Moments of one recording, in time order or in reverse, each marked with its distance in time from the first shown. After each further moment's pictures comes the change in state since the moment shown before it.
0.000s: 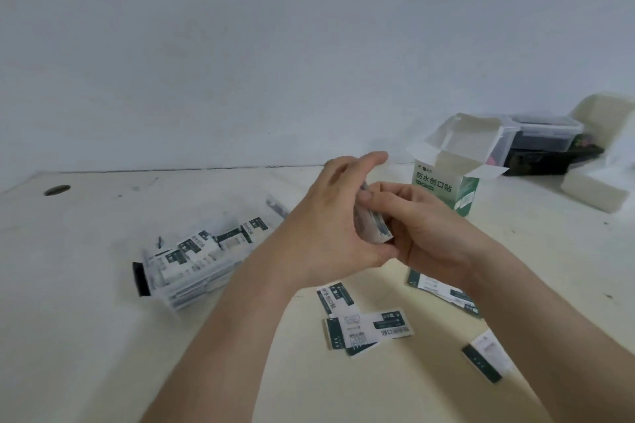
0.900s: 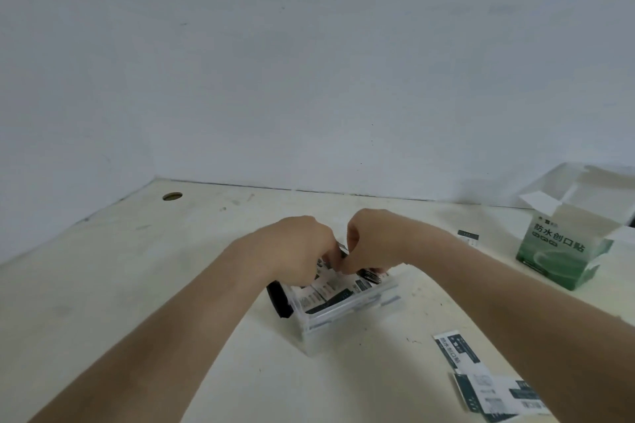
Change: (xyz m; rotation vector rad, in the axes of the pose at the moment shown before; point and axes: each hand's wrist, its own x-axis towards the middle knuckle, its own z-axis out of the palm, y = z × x) left_hand -0.035 -0.093 -0.136 0.749 -0.526 -0.281; right_hand 0.134 0.011 0.130 -1.464 -0.065 0.224
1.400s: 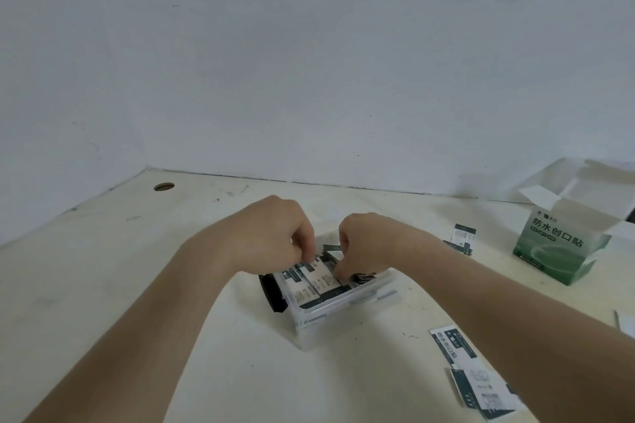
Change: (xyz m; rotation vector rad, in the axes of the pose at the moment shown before) left_hand -0.020 -0.021 -0.001 -0.326 0.201 -0.098; right_hand 0.012 0.000 0.017 -0.203 -0.006 -0.039
